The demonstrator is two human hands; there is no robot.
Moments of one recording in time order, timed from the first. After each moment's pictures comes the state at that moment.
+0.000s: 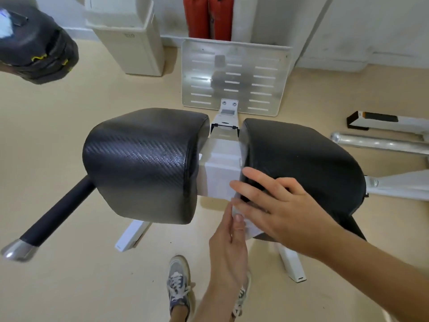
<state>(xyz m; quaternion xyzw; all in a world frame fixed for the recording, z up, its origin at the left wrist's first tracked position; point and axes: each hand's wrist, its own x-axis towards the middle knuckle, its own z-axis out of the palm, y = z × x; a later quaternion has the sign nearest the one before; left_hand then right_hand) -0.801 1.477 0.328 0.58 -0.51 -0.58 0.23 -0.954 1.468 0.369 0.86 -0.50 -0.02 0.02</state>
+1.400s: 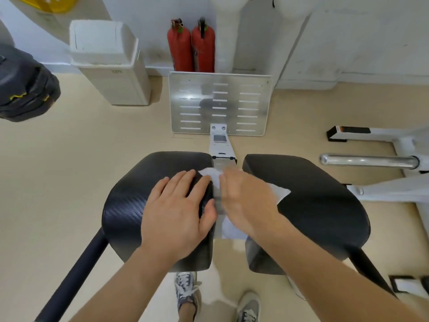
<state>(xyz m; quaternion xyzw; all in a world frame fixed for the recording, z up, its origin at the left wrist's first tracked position) -0.736 1.292 0.397 0.41 -0.91 -0.10 -0.04 -0.889 1.335 0.401 0.58 -0.79 0.01 -0.19</state>
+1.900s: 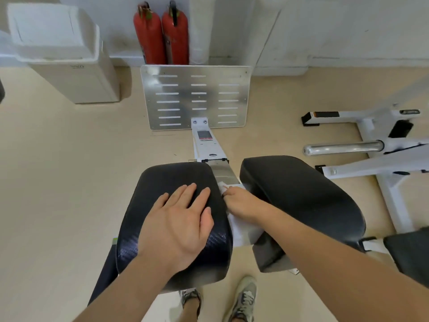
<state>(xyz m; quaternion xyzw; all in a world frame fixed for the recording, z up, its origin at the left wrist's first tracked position) -0.722 1.233 0.397 0.34 -0.92 -0.18 -0.10 -0.898 1.289 0.343 0.46 -0.74 -0.05 -0.49</state>
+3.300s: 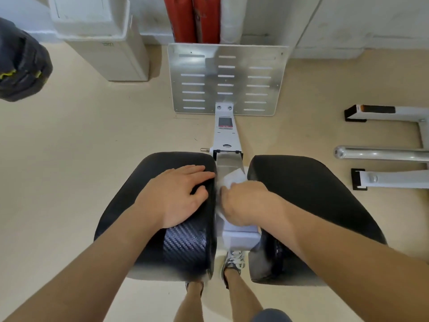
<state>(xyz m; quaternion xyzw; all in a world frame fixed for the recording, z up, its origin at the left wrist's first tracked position) -0.775 1.194 0.393 0.35 -0.86 -0.30 -0.20 -0.920 1.270 0.377 0.68 -0.58 -0.31 -0.33</state>
